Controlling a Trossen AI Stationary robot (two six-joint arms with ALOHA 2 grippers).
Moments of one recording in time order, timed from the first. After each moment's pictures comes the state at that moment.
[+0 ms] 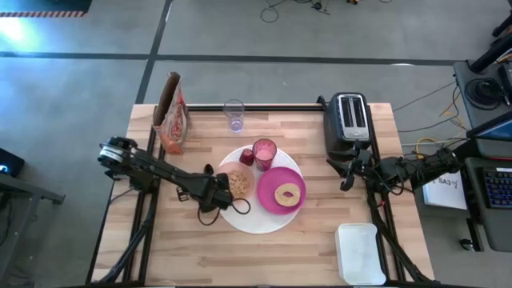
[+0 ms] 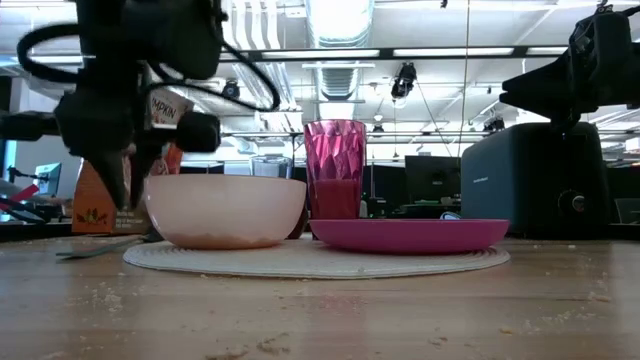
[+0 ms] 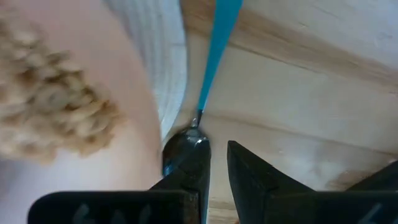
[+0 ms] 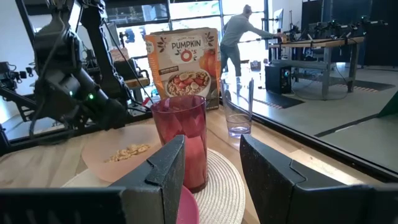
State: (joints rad) left arm -0.29 1.69 1.02 -1.10 -0.35 0.96; right arm 0.24 0.04 0.03 0.04 0.60 0.10
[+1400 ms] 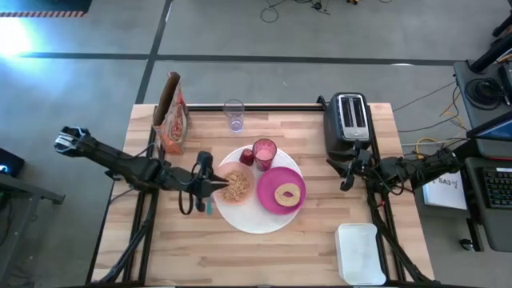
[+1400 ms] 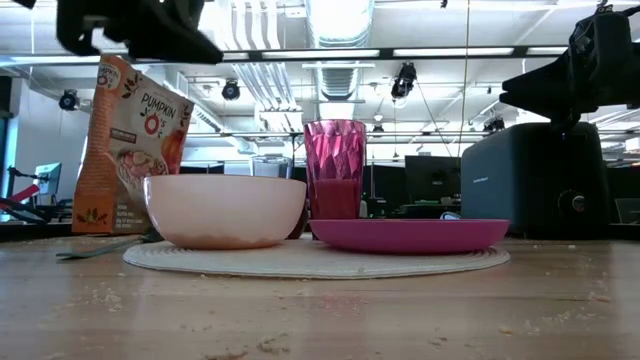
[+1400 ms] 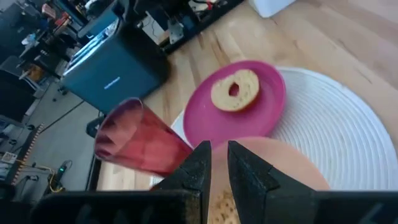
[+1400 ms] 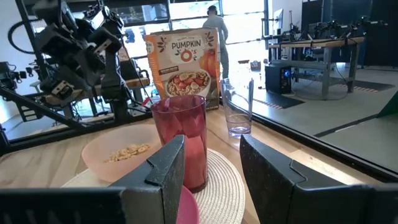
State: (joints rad) left arm -0.33 1.00 0.63 -0.09 -0.41 0.42; right arm 0.24 0.04 0.03 0.04 0.60 0.10
